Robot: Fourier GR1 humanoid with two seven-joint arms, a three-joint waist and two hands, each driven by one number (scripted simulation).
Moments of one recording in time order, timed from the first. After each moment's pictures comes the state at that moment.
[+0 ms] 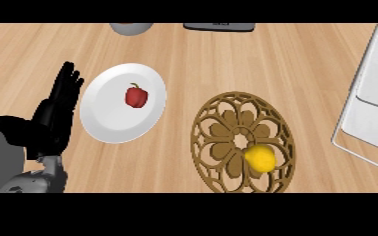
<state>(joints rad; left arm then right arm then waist) -0.10 0.19 0.00 -1.69 0.03 0.19 0.17 -0.31 -0.45 -0.61 -1.64 0.51 0.11 0.19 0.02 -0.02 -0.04</state>
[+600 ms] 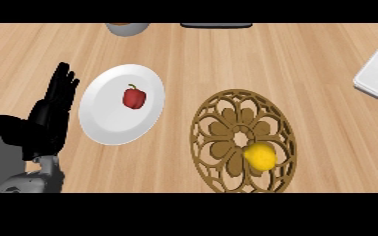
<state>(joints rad) -0.10 0.19 0.03 -1.68 0.03 0.19 0.18 -0.41 -0.46 -0.65 -1.40 0.35 0.15 0.13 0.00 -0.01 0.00</state>
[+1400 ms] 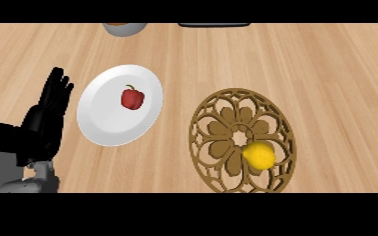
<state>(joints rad) -0.06 0.19 0.06 -1.68 0.03 0.16 0.14 -0.29 -0.75 -1.01 -1.23 0.07 0.27 0.21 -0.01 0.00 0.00</state>
